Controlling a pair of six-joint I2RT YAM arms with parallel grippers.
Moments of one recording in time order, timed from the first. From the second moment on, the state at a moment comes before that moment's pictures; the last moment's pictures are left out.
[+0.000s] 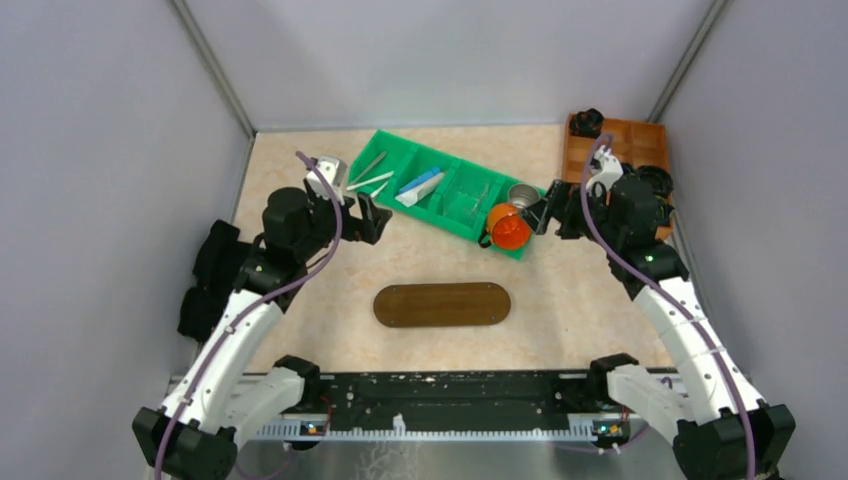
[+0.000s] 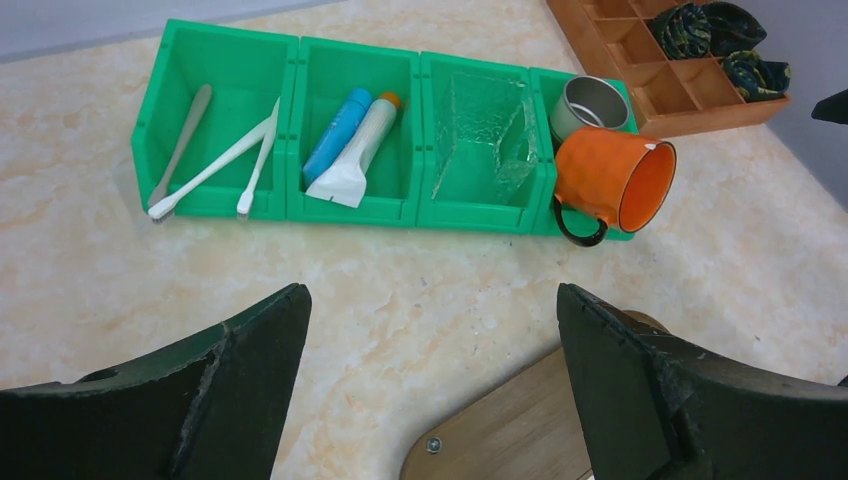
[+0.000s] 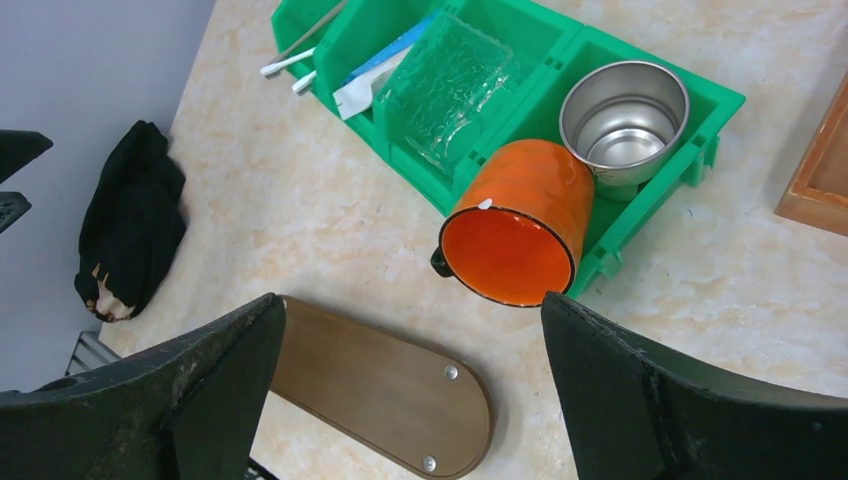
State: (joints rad) left arm -0.36 0.91 0.88 -0.20 0.20 -0.16; right arm 0.21 0.93 0.89 -0.34 -0.33 0.41
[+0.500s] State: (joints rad) left arm -0.35 0.86 0.86 -0.20 0.16 -0.17; right arm 0.22 0.91 0.84 -0.32 -0.33 0.41
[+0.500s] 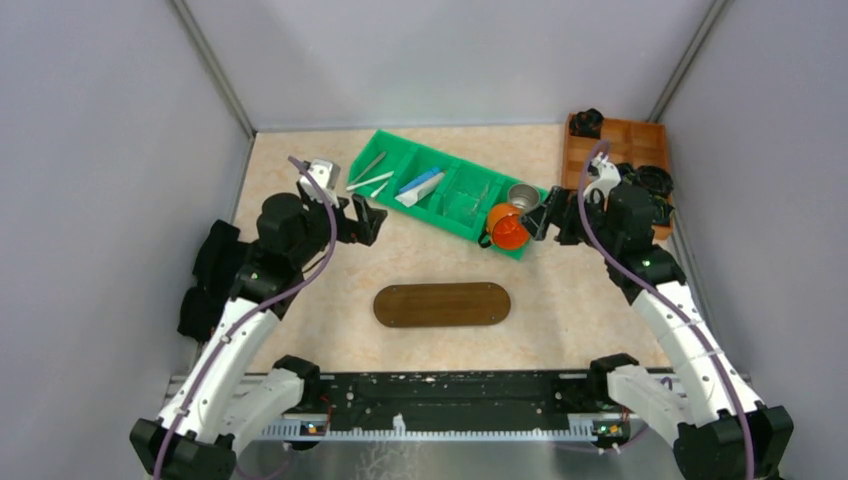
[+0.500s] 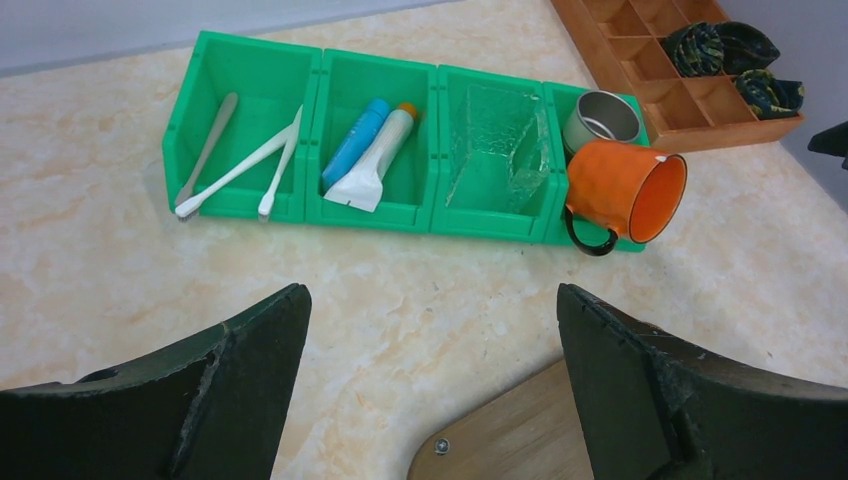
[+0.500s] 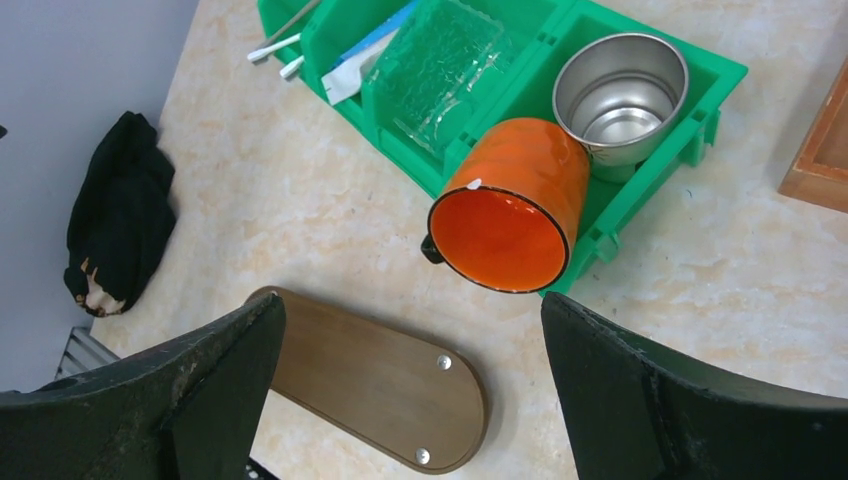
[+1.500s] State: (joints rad) left arm -0.30 0.91 0.87 -0.25 0.14 -0.20; right arm 0.41 1.30 0.85 -0.12 -0.11 0.54
